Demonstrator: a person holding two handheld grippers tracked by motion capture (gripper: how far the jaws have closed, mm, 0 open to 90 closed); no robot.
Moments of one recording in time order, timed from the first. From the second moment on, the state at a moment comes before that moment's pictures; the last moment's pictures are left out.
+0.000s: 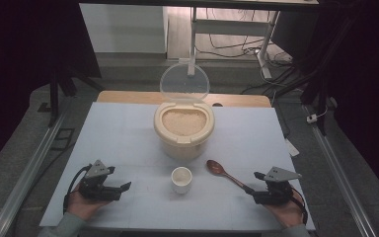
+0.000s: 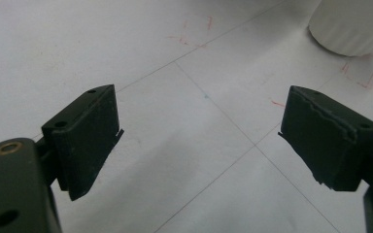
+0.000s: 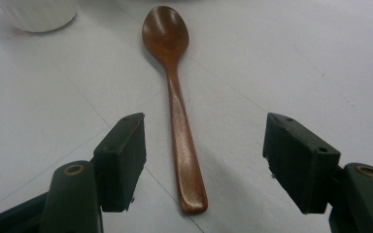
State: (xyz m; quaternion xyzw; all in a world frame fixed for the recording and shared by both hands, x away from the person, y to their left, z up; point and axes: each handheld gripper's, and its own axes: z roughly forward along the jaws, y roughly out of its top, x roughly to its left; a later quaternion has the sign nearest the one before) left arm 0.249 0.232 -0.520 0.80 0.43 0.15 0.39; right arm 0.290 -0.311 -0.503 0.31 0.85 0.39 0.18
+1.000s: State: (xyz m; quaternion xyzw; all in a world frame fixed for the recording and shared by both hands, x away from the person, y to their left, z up) left arm 0.249 0.230 -0.520 0.81 0.42 0.15 0.38; right arm 0.289 -0.307 -0.491 0.31 0.85 0.39 0.18
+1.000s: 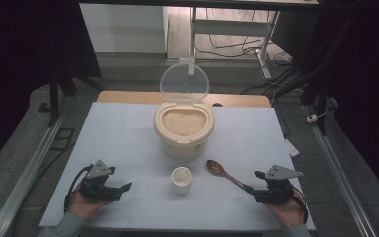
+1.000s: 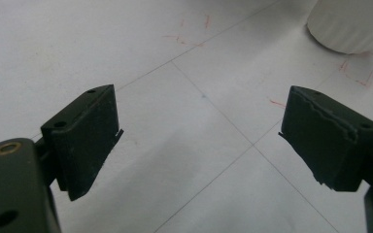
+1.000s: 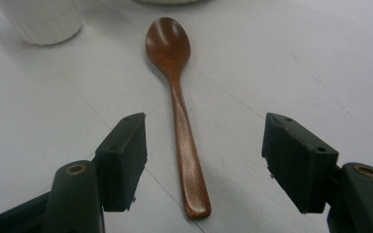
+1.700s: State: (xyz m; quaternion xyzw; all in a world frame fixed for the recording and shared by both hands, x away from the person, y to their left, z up) left arm 0.251 0.228 -0.521 0.81 0.42 0.14 0.38; right arm 0.305 -0.278 -0.456 0.31 0.89 0.29 0.14
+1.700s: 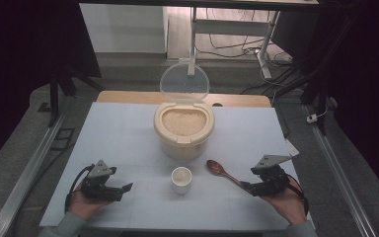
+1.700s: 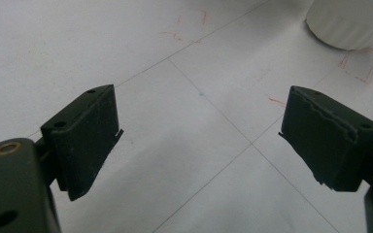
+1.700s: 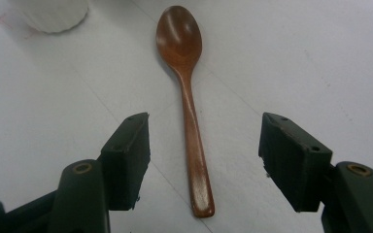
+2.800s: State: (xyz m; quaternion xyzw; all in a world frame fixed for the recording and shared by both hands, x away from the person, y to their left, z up) left arm 0.253 0.227 -0.525 0.82 0.42 0.14 0.37; right arm 0.348 -0.241 -0.482 0.30 0.94 0.16 0.06
